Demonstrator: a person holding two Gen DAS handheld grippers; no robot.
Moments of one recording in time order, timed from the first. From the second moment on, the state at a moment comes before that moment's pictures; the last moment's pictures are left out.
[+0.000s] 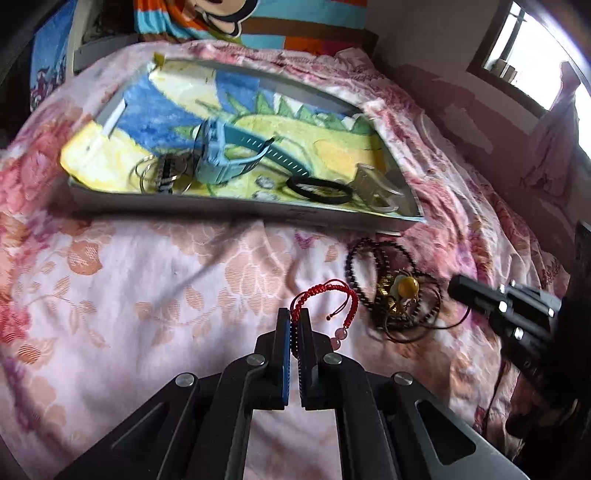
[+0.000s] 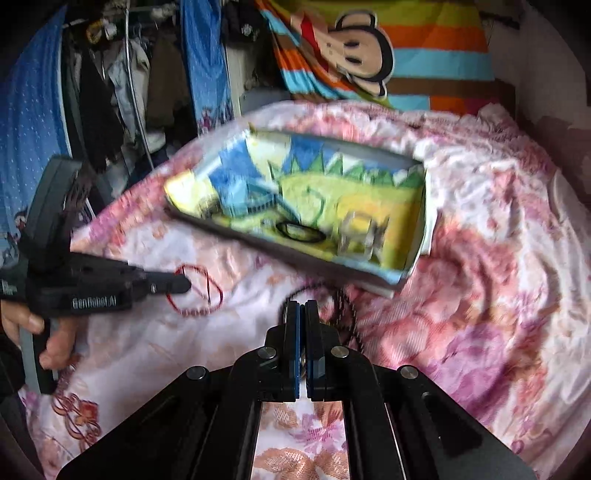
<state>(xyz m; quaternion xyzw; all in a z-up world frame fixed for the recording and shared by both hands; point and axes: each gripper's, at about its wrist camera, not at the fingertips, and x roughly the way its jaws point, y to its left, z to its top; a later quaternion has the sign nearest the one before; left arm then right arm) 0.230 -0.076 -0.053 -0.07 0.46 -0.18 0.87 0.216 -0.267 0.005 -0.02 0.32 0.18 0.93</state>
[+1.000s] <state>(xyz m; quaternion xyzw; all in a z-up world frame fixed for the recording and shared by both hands) 0.353 -0.093 -0.013 -0.08 0.37 -0.12 0.92 0.355 -0.300 -0.005 0.06 0.24 0.13 0.96</state>
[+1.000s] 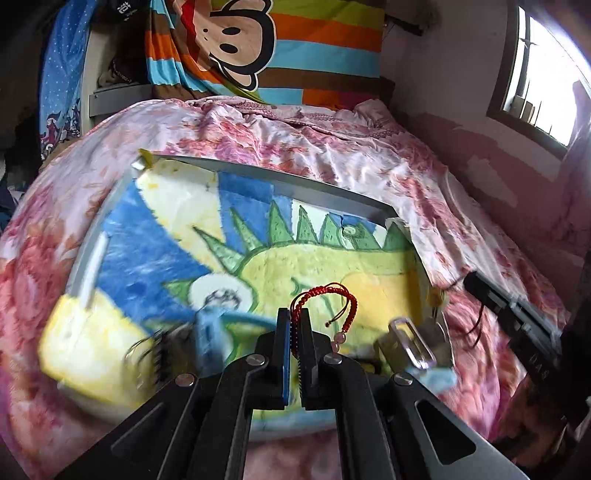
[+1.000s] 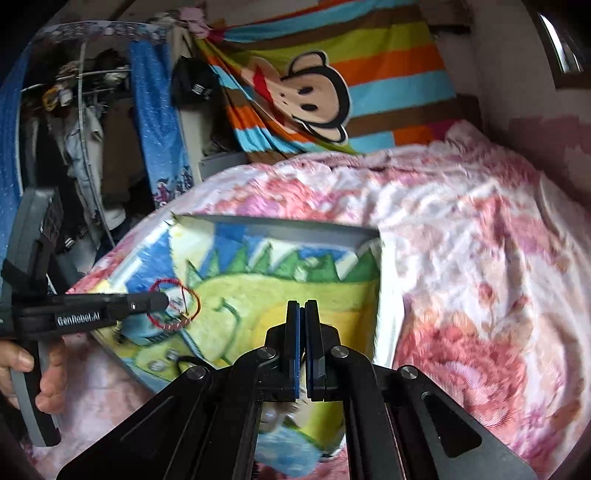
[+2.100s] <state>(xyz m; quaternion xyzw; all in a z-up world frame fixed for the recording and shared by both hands) 0.377 -0.103 -0.027 -0.15 0.41 -0.11 0.89 0.364 -0.315 -0.025 0.06 0.27 0.10 0.95</state>
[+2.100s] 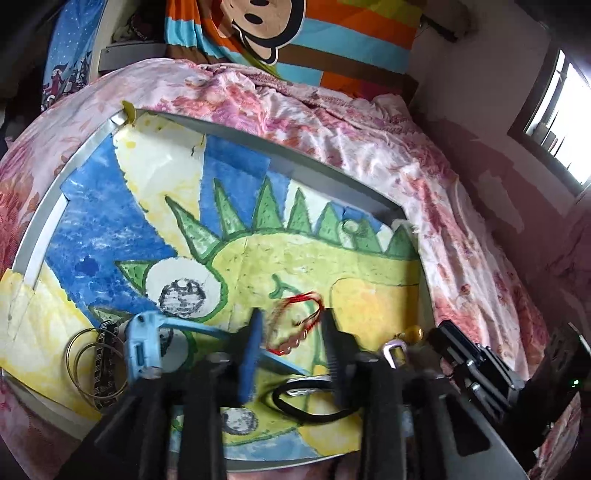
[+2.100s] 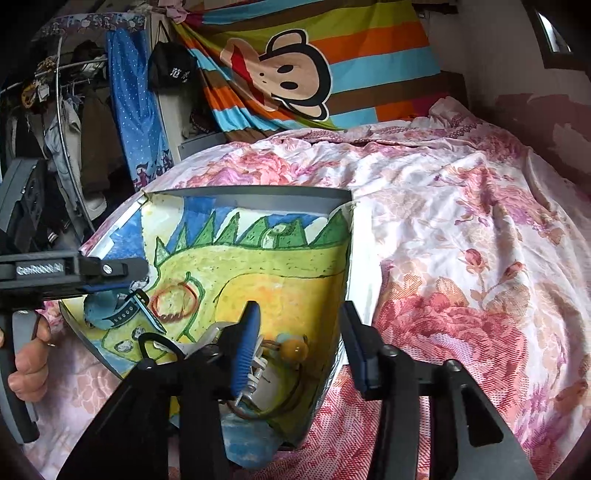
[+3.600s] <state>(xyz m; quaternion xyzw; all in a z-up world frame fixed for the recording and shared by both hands) 0.145 -0.057 0.053 -0.06 0.22 -0.05 0.97 0.131 -0.280 0.079 -0.04 0.16 0.06 0.99</state>
